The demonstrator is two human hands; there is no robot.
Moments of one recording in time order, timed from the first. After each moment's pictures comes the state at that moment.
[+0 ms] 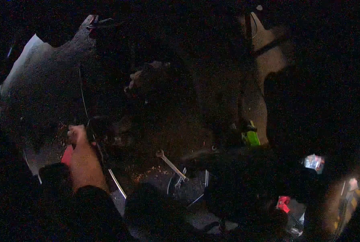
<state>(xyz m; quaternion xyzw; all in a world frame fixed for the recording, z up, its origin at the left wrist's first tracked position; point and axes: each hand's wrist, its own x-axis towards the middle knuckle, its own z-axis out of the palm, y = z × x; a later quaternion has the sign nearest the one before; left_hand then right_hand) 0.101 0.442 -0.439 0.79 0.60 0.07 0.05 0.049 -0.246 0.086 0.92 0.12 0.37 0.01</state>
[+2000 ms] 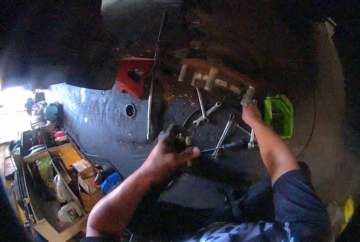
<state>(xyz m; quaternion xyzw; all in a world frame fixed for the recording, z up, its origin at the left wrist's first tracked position) -0.209 -0.060 -0.012 0.60 0.38 -0.18 0.68 -0.034 -0.254 -0.327 0.93 0.23 -0.25 -0.12</state>
